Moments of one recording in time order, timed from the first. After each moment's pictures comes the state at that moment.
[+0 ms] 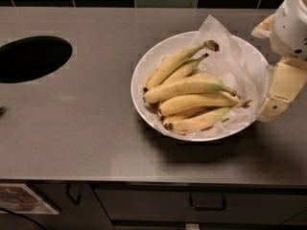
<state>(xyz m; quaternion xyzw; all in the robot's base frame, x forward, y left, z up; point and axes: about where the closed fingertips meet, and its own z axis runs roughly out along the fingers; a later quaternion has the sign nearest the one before) 0.443 -0.204 0.982 -0.61 0.77 -0.04 0.17</state>
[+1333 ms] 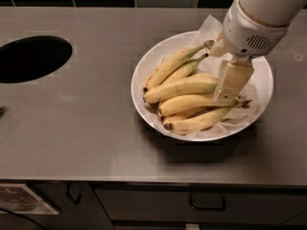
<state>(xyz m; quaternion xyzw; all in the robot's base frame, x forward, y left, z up) 0.477 -0.148 0.958 -0.65 0.74 -0.02 0.15</state>
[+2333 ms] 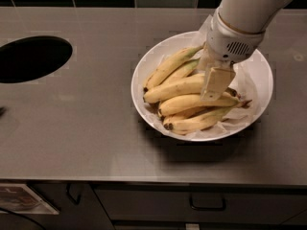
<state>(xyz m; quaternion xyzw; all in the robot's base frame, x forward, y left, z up) 0.491 -0.132 0.934 -0.66 0.74 -0.01 0.12</state>
